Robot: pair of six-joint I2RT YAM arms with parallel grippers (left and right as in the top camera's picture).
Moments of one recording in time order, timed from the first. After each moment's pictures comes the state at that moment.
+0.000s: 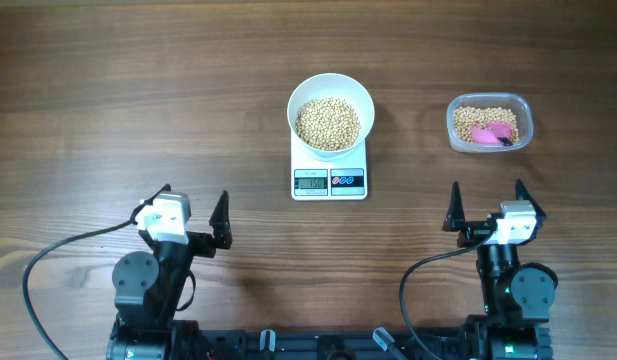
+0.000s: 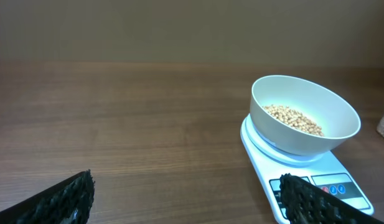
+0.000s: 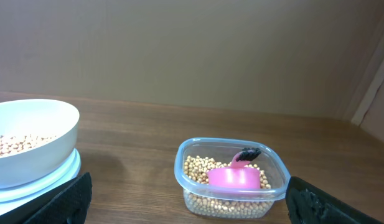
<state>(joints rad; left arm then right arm) -0.05 0.21 0.23 -0.24 0.12 -0.06 -0.04 0.02 0.01 0.00 -0.04 -0.09</state>
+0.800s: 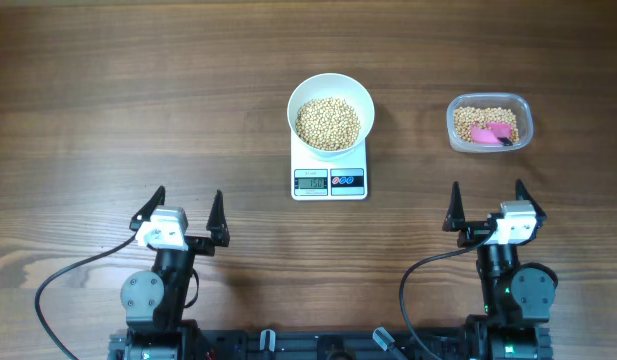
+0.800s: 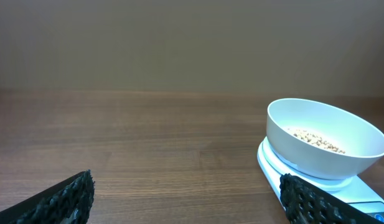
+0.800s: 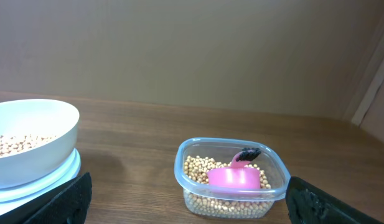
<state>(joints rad) 0.00 0.01 0.02 -0.06 0.12 -0.06 -0.04 0.02 0.01 0.00 -0.04 -0.09</state>
